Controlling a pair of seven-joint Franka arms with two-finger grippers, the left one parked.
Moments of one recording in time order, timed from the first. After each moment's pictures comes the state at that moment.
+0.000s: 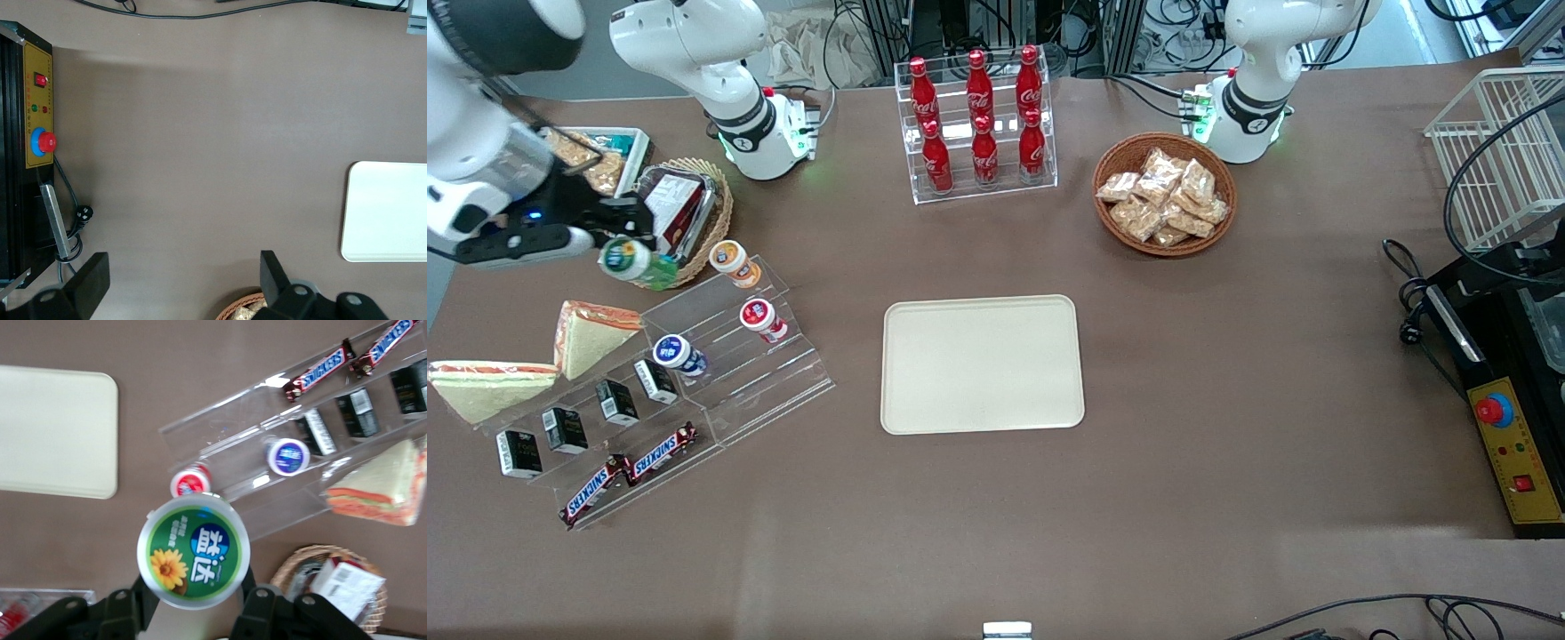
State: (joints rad) arm 0.23 -0.24 -0.08 -1.94 0.05 1.66 0.09
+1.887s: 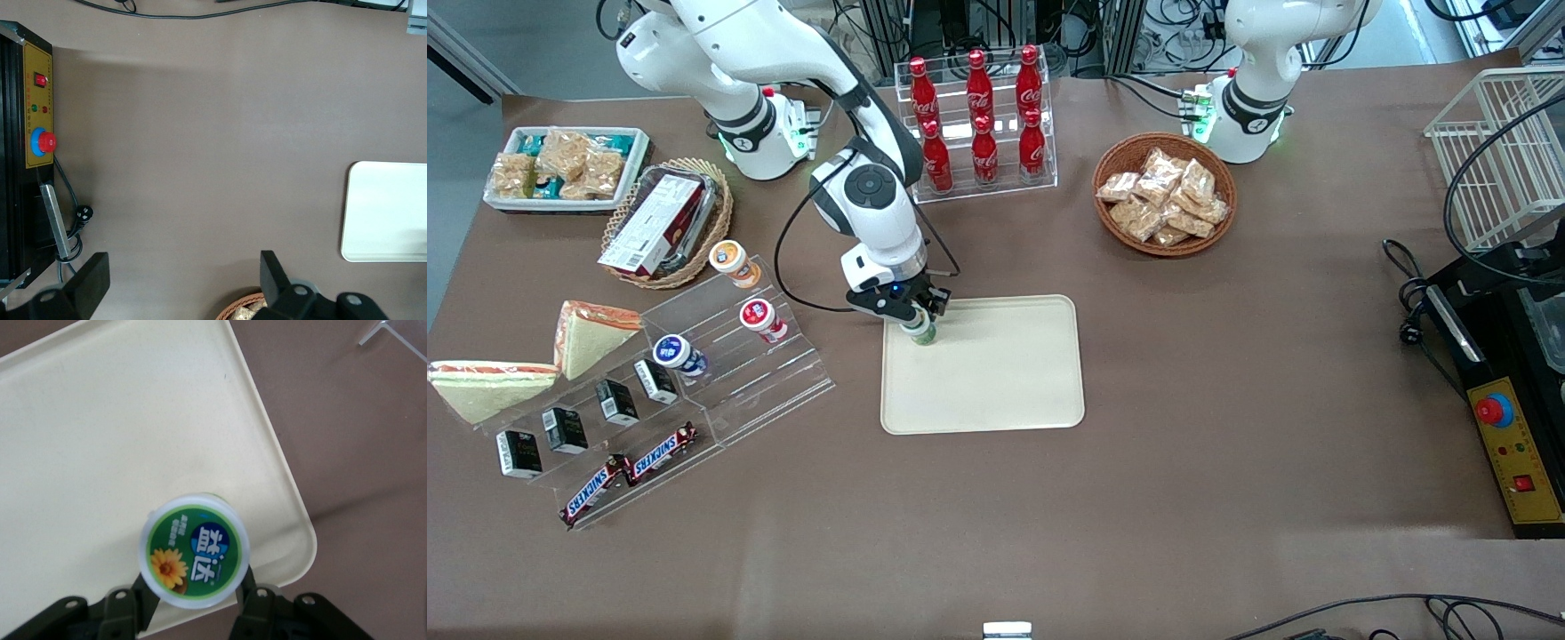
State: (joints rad) arm 0.80 0.32 -0.10 -2.22 -0.03 2.66 1.13
